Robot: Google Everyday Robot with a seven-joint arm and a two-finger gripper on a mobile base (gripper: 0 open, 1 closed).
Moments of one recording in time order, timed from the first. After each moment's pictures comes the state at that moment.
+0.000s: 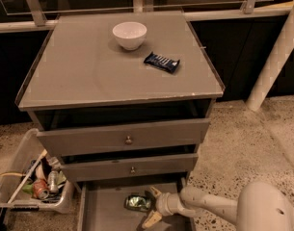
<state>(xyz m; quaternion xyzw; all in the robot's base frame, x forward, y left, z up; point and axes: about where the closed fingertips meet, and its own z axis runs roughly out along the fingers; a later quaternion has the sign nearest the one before) 0.500 -0.025 0.168 -0.55 0.72 0.28 0.33</state>
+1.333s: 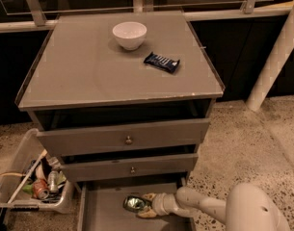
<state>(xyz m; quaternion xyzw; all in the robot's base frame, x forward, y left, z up) 0.515 -0.008 0.132 -0.55 0.71 0.28 0.34</state>
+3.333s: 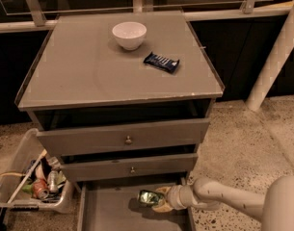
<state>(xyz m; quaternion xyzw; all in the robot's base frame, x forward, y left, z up) 0.499 -0.073 0.248 -0.57 0.71 0.25 0.33</state>
